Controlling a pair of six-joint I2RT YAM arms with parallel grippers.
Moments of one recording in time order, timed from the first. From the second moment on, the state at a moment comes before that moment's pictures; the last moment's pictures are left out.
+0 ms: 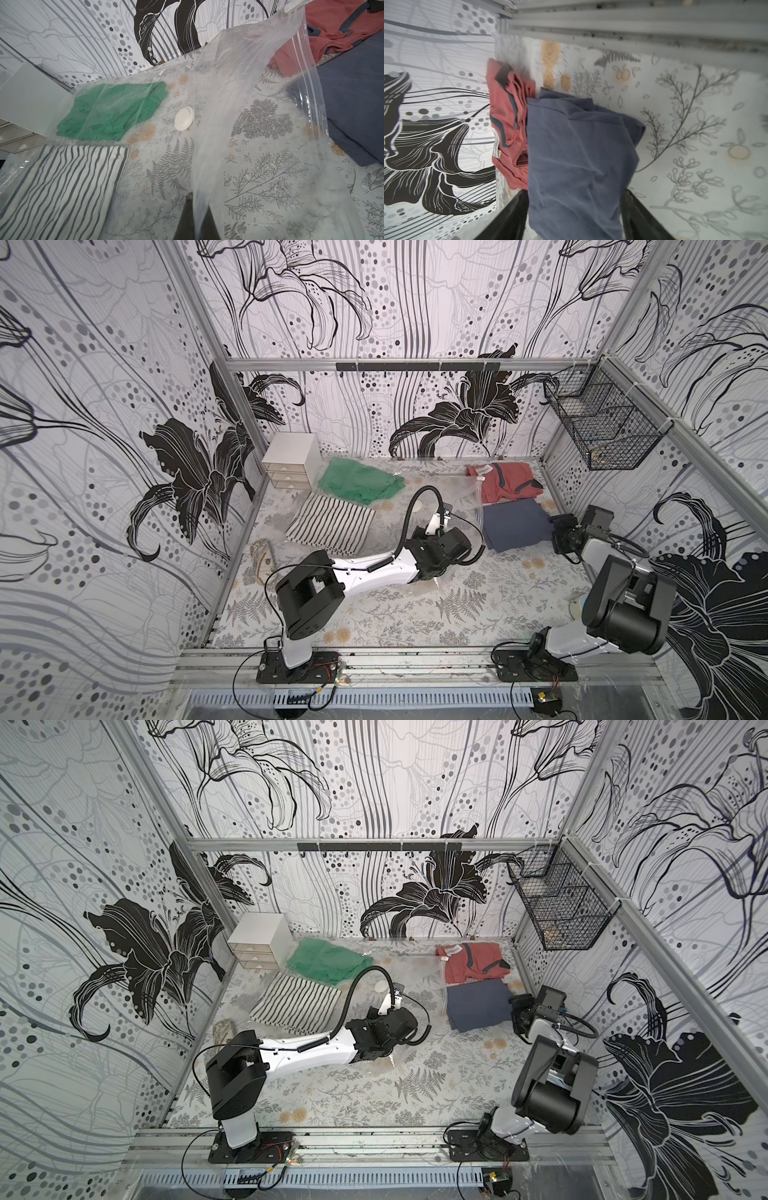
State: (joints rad) left arm -1.04 1.85 1.34 -0.34 -0.85 -0.44; right arm -0.49 1.48 0.82 -0.11 -0.27 0.95
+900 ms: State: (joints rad) left arm -1.05 1.85 1.34 -0.29 -0.84 -0.43; right arm 0.32 1.50 0.77 0.07 -0.46 0.88
